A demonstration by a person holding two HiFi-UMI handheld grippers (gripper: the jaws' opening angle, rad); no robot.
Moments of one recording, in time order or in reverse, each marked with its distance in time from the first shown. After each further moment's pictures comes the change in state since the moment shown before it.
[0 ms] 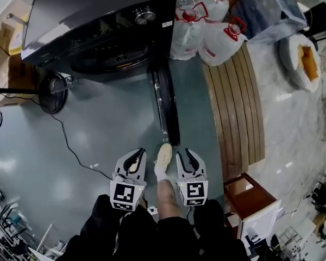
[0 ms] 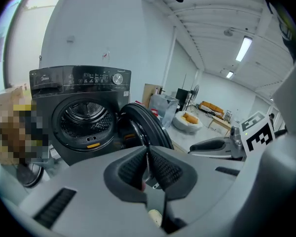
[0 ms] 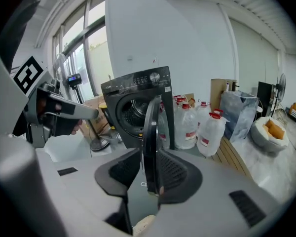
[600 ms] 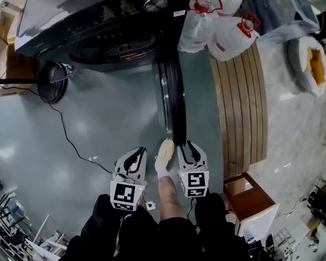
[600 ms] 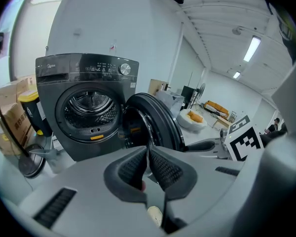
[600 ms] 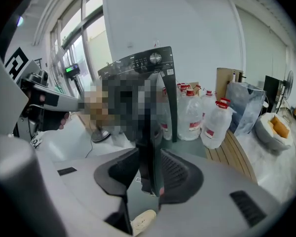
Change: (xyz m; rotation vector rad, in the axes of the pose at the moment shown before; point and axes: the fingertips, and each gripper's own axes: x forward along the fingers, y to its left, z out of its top) left arm 0.029 0.024 -0.038 -0.058 0.040 0.041; right arm 0.069 -0.014 -0.041 -0.012 0.105 0.036
